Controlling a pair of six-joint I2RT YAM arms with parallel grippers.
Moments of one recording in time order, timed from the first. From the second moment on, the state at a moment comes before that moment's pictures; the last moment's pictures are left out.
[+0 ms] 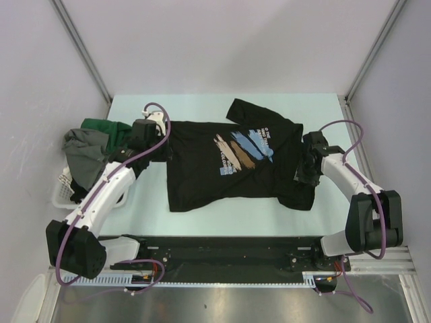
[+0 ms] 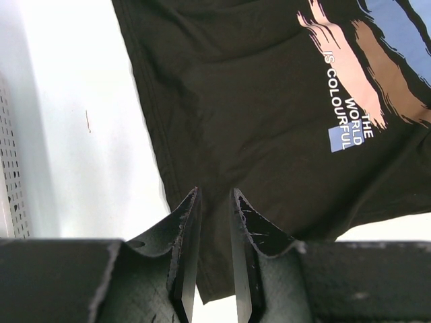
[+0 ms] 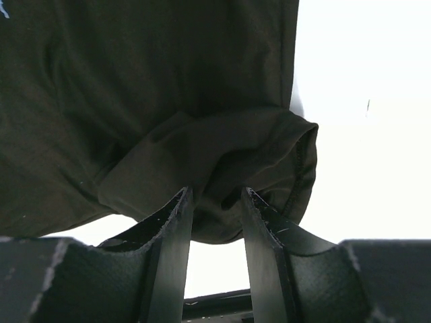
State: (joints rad) left arm -0.29 1.22 1.04 -0.54 -0.02 -0.23; right arm 0.13 1.42 0.95 -0.76 0.10 0.48
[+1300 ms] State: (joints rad) left arm -0.30 1.09 0.67 -0.56 0.06 -0.39; right arm 0.08 1.43 0.95 -0.74 0.05 0.45
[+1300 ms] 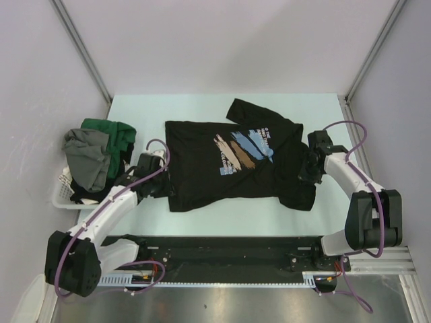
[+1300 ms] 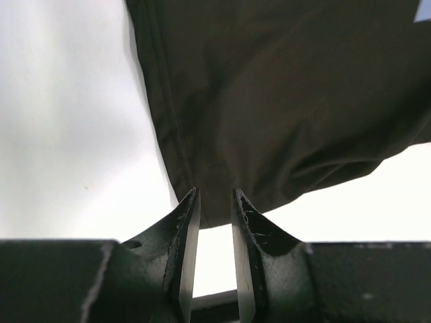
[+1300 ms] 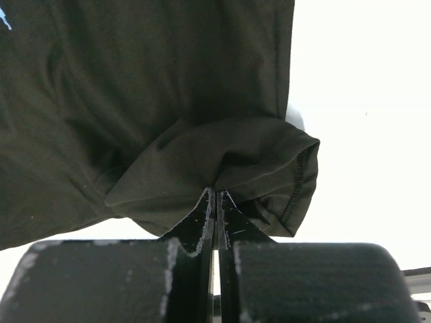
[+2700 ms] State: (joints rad) left arm -0.50 1.17 0.58 -0.66 -0.18 -0.76; right arm 0.07 1.52 1.04 -0.75 0.01 0.41
